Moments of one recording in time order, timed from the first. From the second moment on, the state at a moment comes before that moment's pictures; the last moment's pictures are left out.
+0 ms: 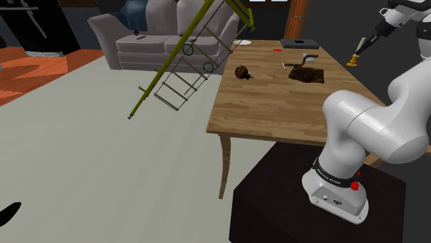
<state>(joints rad) 0.98 -0.93 -1.94 -1.09 -0.45 1.73 -1.20</state>
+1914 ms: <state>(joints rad) 0.91 -1.04 -2.01 -1.36 -0.52 2.02 -1.21</state>
